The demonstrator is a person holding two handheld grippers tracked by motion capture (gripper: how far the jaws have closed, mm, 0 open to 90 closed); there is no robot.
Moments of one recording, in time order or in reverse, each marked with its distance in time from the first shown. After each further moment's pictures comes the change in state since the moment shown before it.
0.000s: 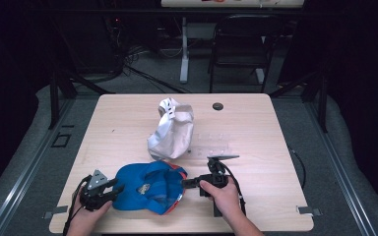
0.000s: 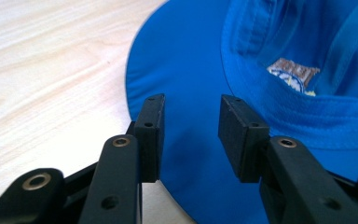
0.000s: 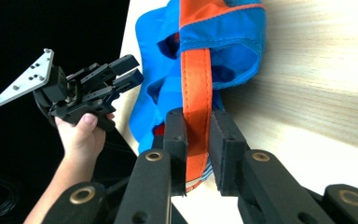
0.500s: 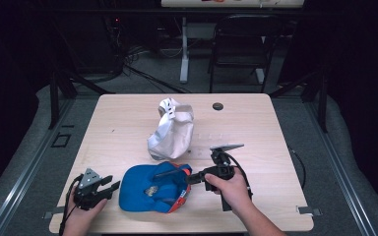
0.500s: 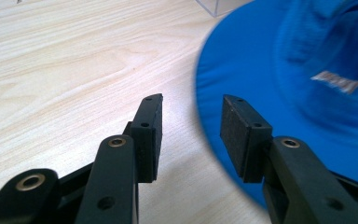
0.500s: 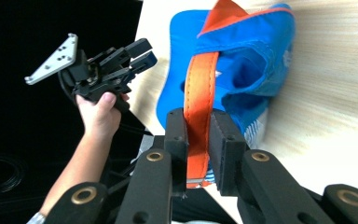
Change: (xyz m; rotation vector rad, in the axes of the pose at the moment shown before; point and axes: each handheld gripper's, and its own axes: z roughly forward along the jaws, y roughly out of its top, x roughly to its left) left arm 0.011 -0.002 -0.010 -0.048 0.019 -0.067; right arm 0.034 0.014 -0.035 0.084 -0.015 -0.055
